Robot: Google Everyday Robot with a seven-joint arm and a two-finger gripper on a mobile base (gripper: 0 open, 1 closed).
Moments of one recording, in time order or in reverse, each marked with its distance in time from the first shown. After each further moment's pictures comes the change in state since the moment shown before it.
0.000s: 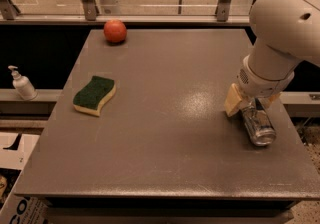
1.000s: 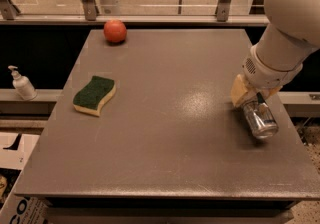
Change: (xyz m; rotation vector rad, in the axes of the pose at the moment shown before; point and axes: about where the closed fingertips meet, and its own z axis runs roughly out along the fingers) arm -0.009 -0.001 -0.022 -0.050 -0.044 0.010
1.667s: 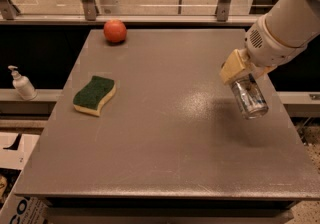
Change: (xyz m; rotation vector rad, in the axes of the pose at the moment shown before) arm -0.032 0.031 -0.048 -0.195 -0.122 -0.048
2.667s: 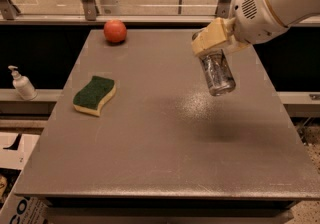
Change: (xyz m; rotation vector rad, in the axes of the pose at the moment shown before) arm -0.052 0.074 -0.038 -0.341 -0.195 -0.078
